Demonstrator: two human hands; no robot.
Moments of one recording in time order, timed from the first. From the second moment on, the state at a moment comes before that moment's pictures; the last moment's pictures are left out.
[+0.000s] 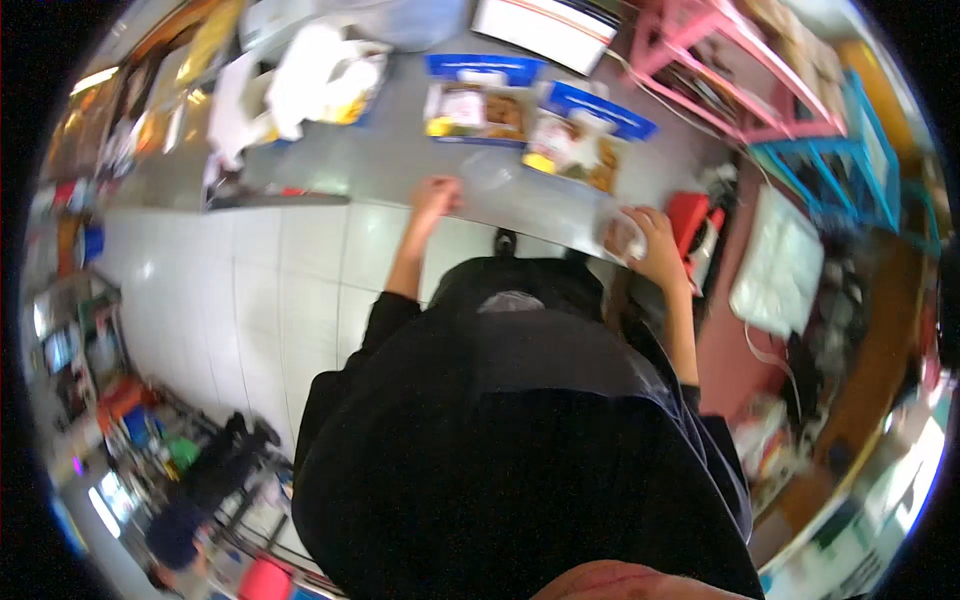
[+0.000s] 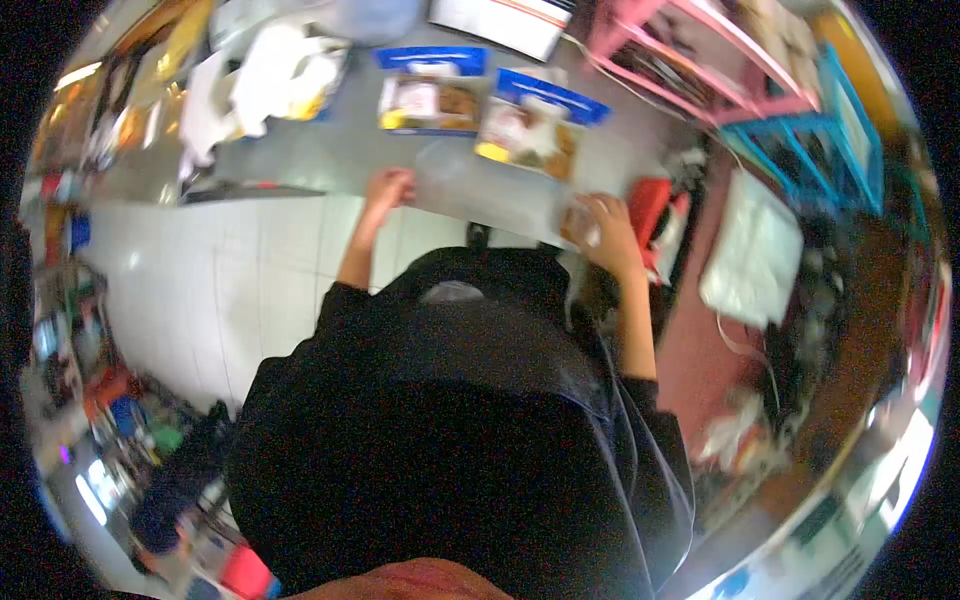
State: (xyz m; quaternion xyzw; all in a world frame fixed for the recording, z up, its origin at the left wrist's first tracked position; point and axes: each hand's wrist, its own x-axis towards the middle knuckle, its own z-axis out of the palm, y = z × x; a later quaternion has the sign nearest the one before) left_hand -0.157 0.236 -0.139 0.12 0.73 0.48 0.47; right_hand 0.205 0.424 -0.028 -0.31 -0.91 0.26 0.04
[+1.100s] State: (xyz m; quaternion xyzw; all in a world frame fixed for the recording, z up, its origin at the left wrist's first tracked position) left_hand 0.052 0.355 -0.120 0.45 0.60 0.36 0.56; right_hand 0.196 0.393 -0.161 -0.52 -0.80 0.17 0.26
